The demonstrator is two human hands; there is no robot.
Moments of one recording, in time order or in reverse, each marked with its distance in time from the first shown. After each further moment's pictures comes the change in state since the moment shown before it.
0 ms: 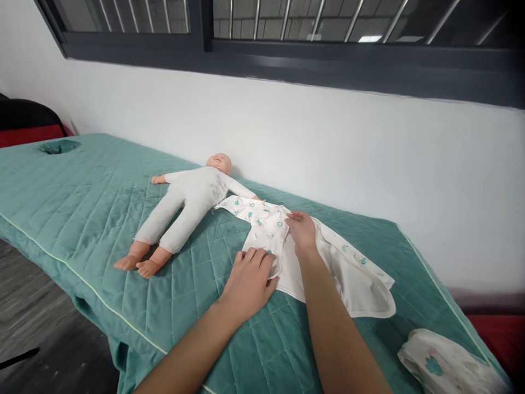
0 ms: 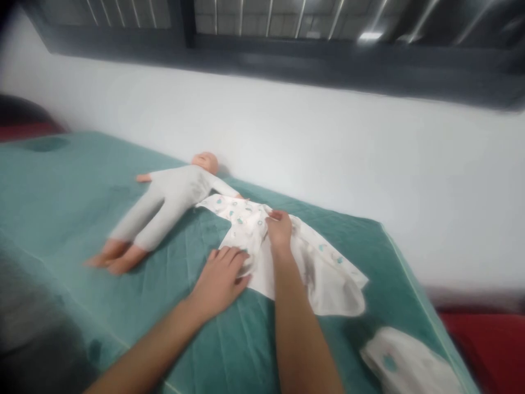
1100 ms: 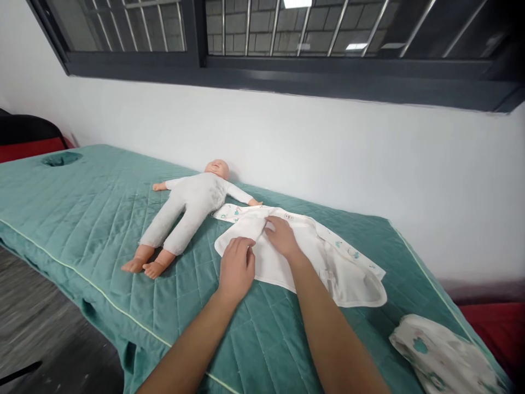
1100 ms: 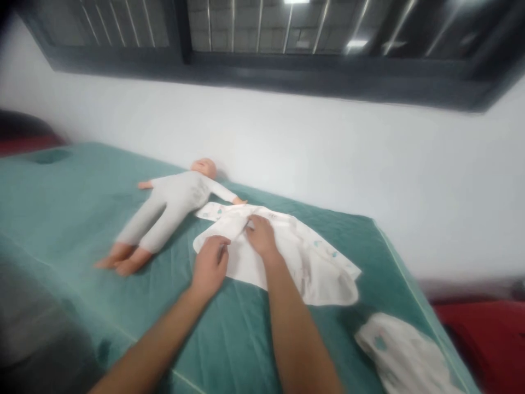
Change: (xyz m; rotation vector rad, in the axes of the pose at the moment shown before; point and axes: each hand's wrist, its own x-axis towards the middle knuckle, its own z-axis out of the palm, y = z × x) left_hand 0.003 -0.030 0.015 -0.302 0.451 -0.156; right_hand -0.025 0.004 0.012 -0.594 -0.372 -0.424
